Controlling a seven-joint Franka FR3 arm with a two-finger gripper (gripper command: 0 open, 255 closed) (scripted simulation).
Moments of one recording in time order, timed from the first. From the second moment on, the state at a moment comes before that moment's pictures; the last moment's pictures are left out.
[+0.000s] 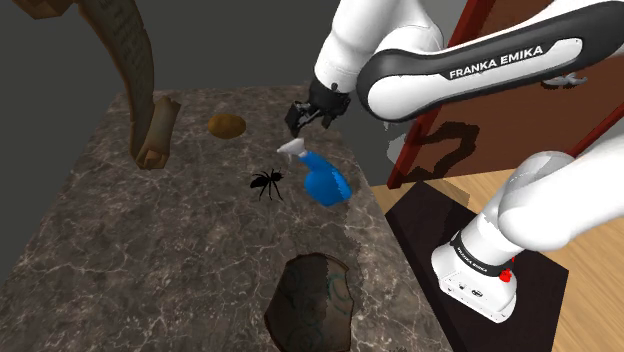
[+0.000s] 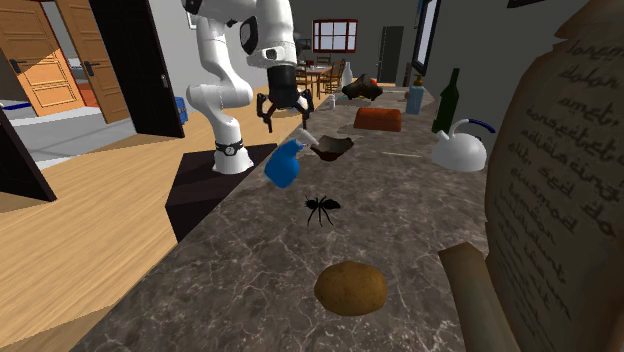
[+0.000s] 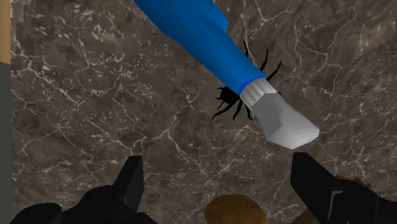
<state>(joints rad) 0.03 -0.43 0.37 -2.49 0.02 2.42 0.57</state>
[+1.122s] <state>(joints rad) 0.02 0.36 0.55 -2.02 -0.49 2.23 1.33</state>
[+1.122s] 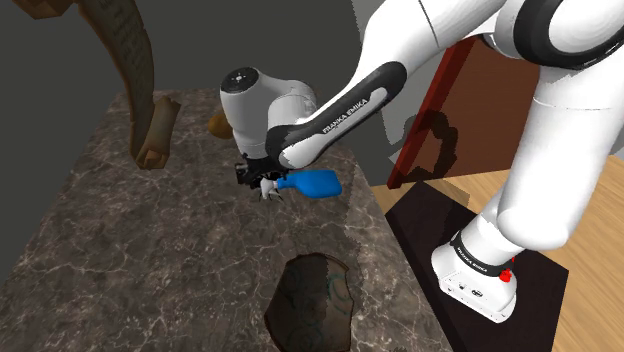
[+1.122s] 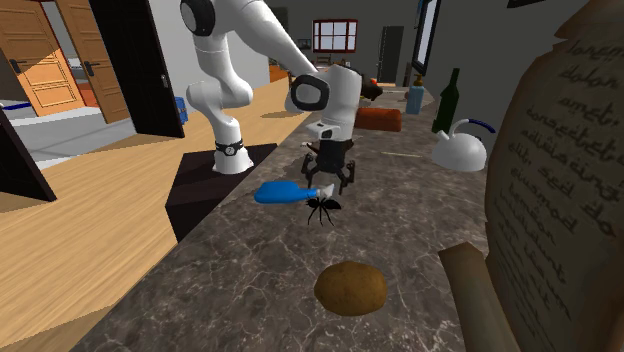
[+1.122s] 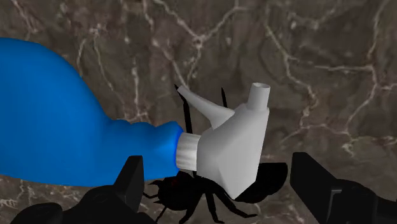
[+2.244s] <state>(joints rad) 0.05 0.41 0.54 -1.98 -0.56 2.21 1.39</state>
